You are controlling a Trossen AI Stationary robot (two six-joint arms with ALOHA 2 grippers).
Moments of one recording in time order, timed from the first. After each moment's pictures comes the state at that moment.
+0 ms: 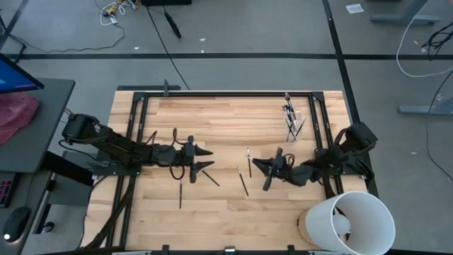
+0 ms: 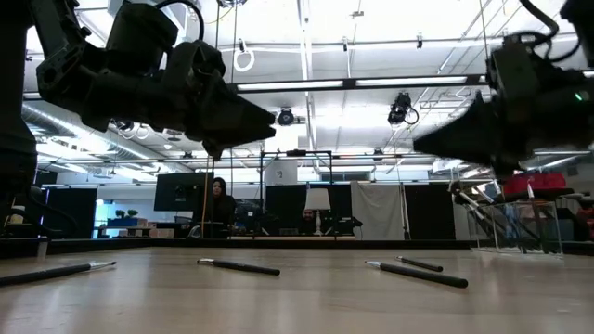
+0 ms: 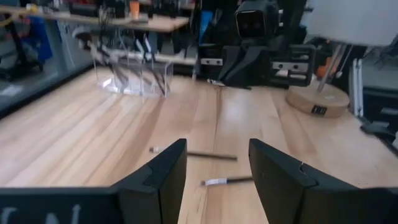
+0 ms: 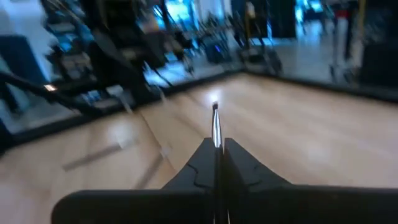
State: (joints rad) left arm -0.19 1.39 0.37 0.88 -0.31 -0.15; right arm 0.49 1.73 0.30 1.34 0.88 0.26
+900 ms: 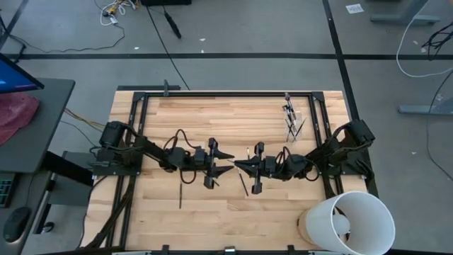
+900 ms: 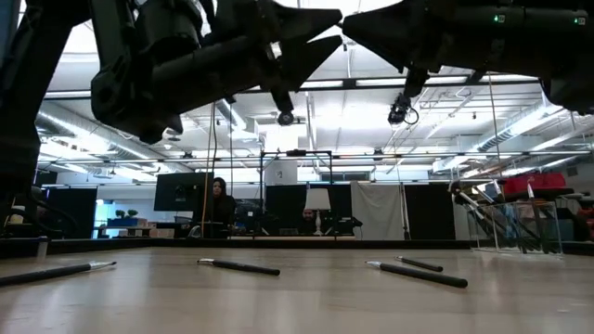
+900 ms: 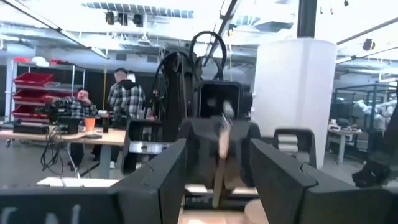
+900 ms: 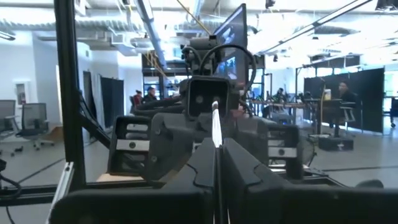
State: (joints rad) left arm -0.19 1.84 0.66 1.57 -0.16 -0.04; right arm 0.35 1.73 0.57 1.47 0.42 -0.12
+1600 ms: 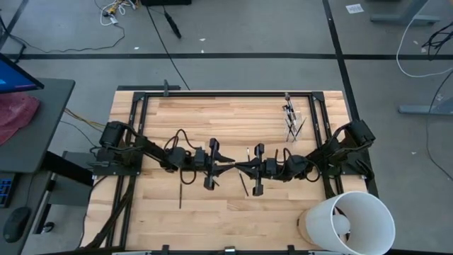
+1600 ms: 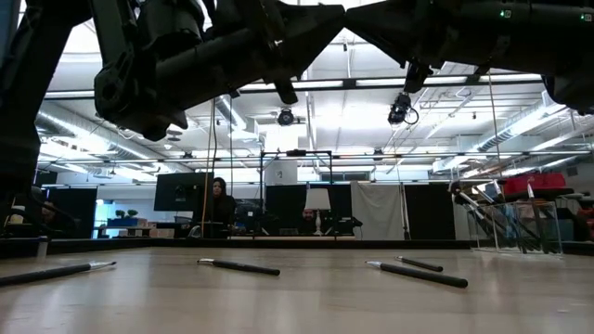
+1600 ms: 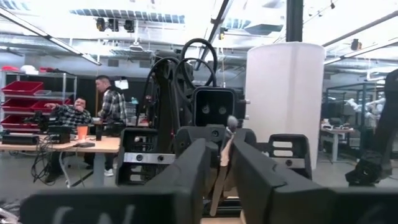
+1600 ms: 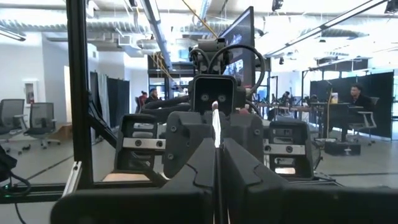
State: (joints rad) left arm -0.19 1.84 0.68 1.57 -0.12 -0.01; right arm 0.37 1.72 0.57 1.48 0.40 -0.14
